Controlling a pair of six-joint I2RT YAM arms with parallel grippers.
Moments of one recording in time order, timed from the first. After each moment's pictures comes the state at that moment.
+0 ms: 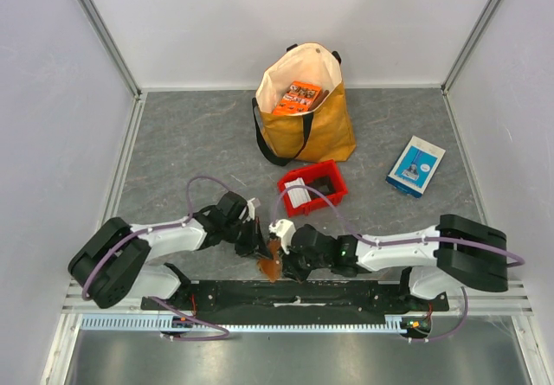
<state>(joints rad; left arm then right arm) -0.68 1.35 0.41 -0.06 0.53 -0.83 1.29 1.45 0.57 0.13 -0.14 0.38</state>
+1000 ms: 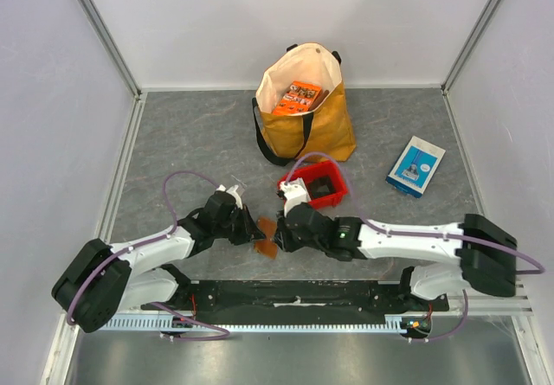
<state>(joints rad) -0.65 1.15 0.34 0.02 0.25 -0.87 1.22 1.32 0.75 -0.11 0.22 0.71</state>
